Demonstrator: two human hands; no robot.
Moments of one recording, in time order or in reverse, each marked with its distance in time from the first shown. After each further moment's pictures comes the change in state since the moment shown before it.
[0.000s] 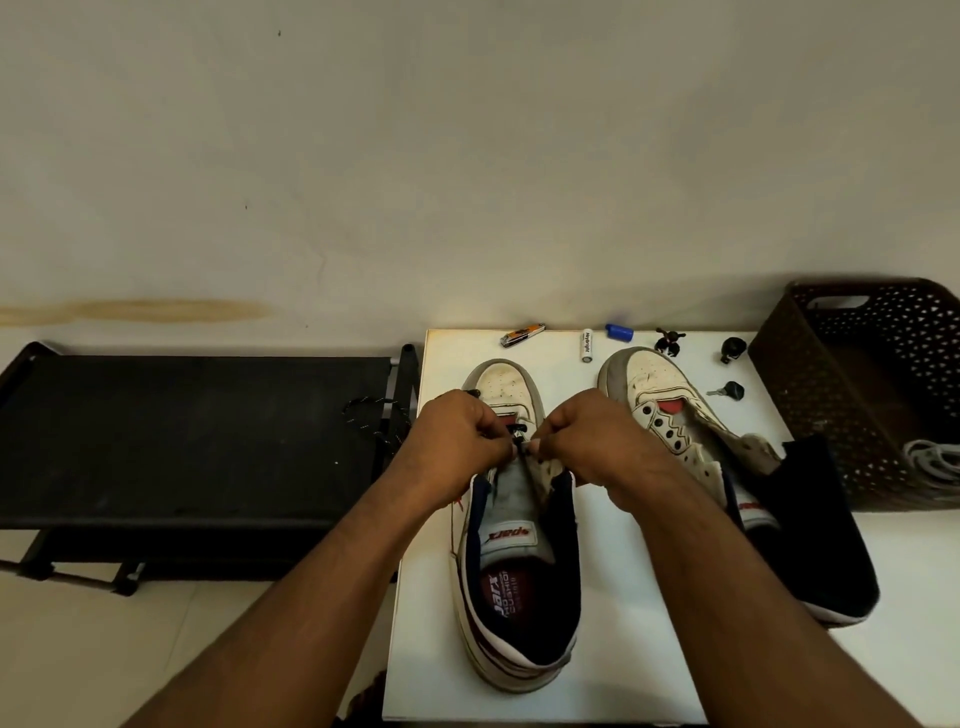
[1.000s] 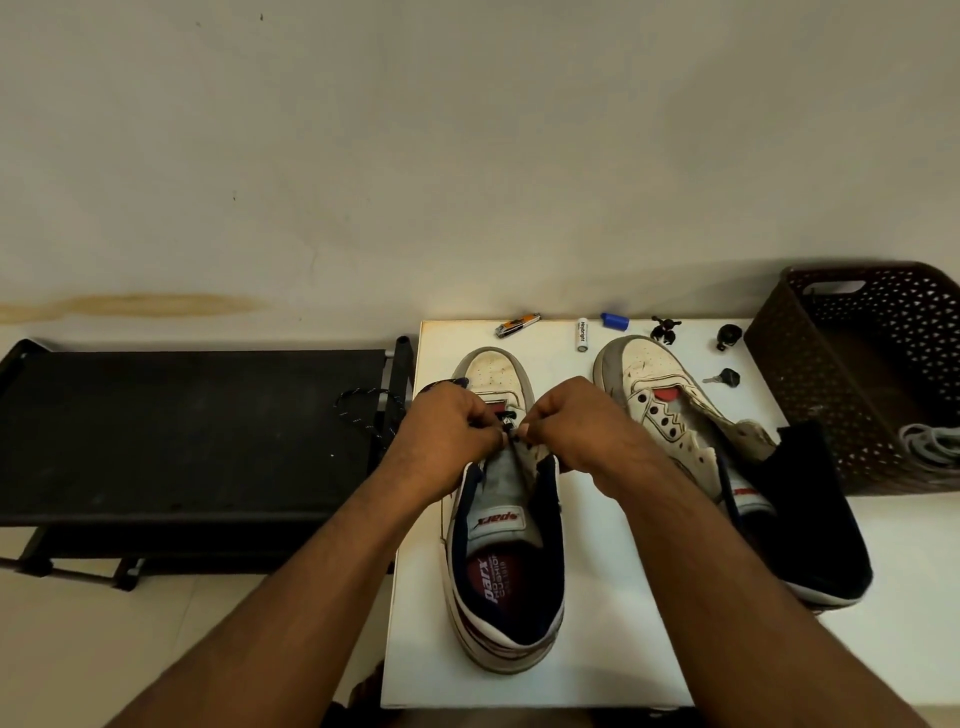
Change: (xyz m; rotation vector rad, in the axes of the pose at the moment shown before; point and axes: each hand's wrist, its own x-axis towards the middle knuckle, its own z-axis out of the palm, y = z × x) left_hand -0.002 -0.001 0.002 0.028 0.027 -0.007; right_hand 0.004 0.000 0.005 0.006 0.005 -0.008
